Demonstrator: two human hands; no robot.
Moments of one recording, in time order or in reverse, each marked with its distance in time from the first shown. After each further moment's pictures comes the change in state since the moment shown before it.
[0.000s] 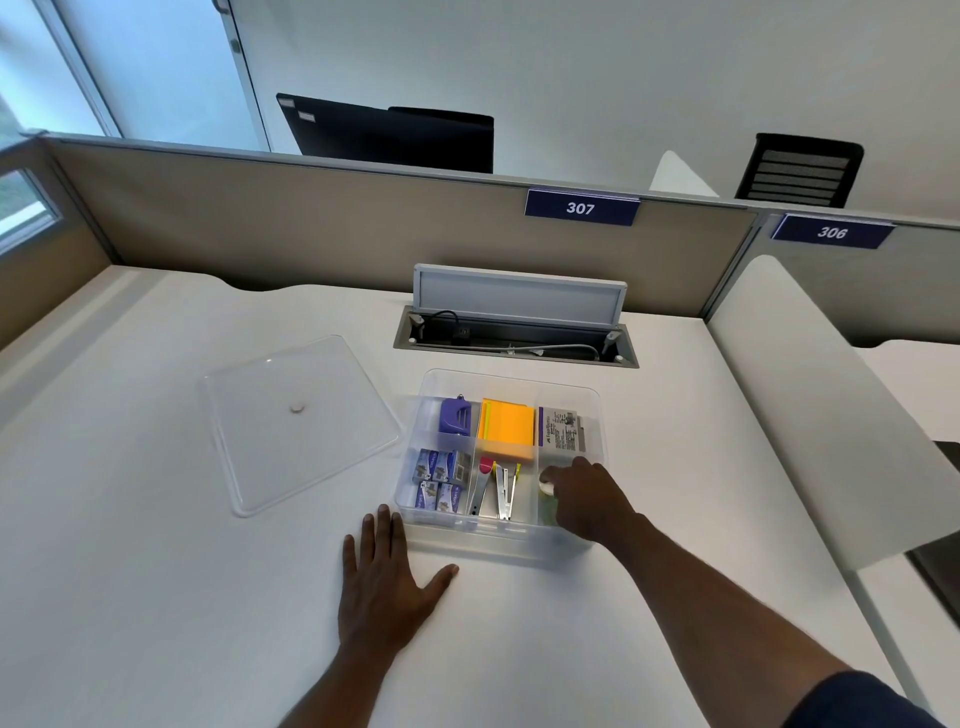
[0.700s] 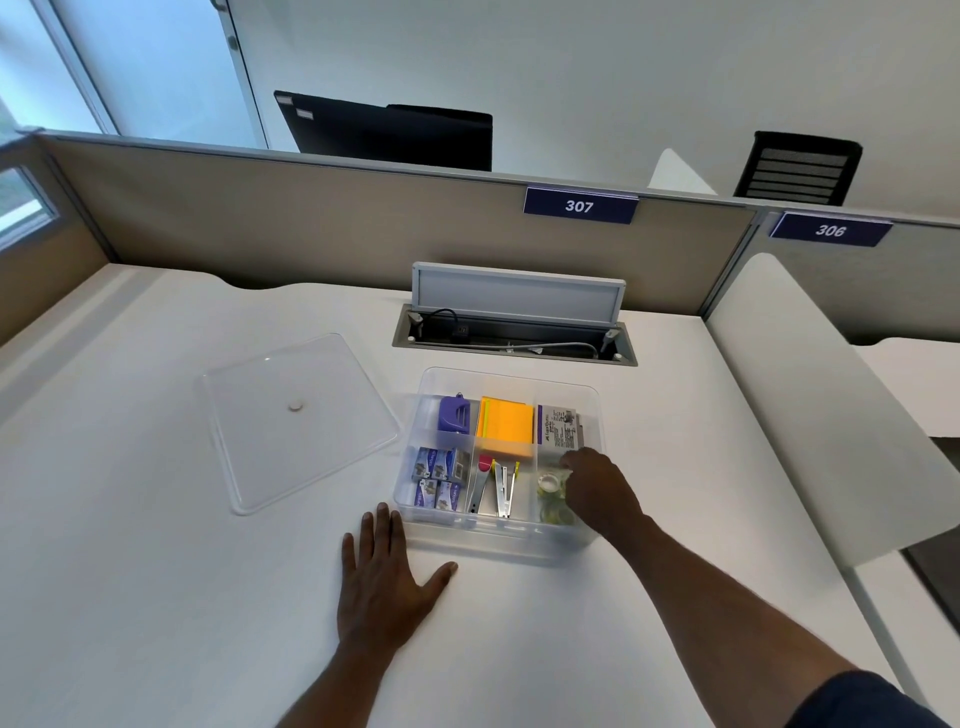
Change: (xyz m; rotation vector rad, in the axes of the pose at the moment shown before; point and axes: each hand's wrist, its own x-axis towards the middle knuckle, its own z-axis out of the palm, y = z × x) left_hand 0.000 -0.001 0.000 0.003 -0.004 -0.001; right_hand -0.001 0.005 -0.005 0.237 0.182 0.139
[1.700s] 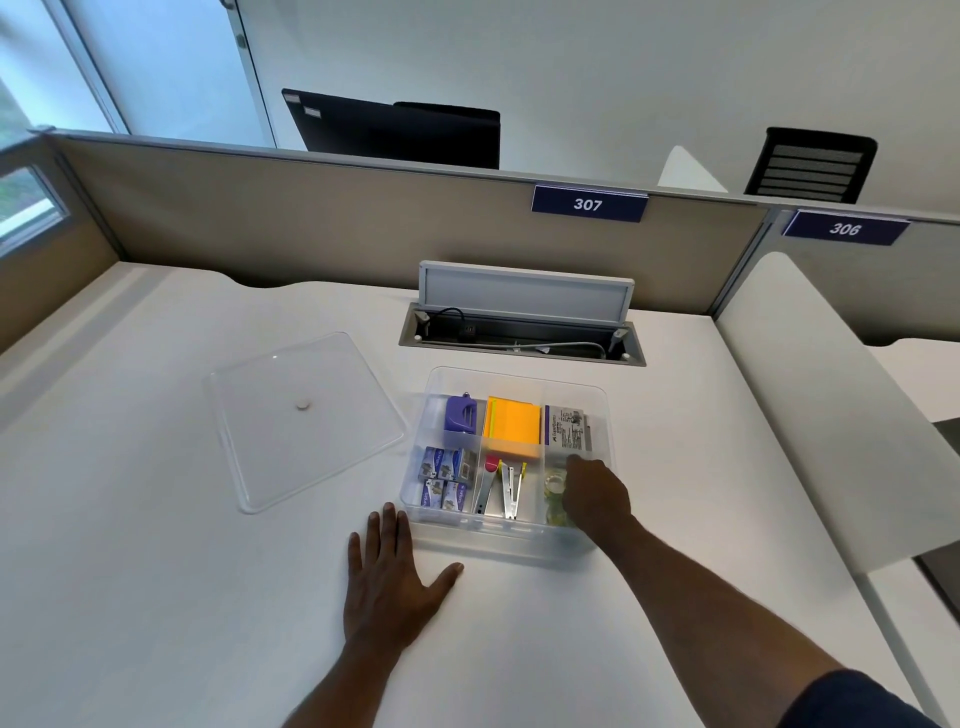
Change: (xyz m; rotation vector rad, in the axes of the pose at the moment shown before) left_hand -0.001 0.002 -0.003 0.001 -0.004 -0.004; right_hand 0.008 -0.013 0.016 -0.139 -0.059 0.162
